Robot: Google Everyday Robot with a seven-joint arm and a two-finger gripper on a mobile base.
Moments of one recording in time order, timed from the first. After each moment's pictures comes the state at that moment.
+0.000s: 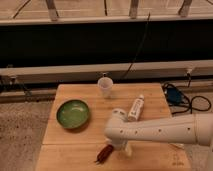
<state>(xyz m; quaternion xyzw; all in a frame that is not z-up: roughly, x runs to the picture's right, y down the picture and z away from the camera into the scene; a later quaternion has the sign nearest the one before) 0.067 0.309 0.775 -0.32 -0.14 -0.48 0.80</state>
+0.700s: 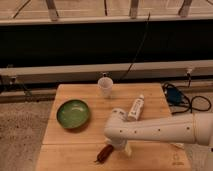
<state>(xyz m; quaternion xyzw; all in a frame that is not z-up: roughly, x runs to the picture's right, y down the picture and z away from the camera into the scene) 0.065 0.309 0.776 -0.32 -0.15 -0.48 0.80</state>
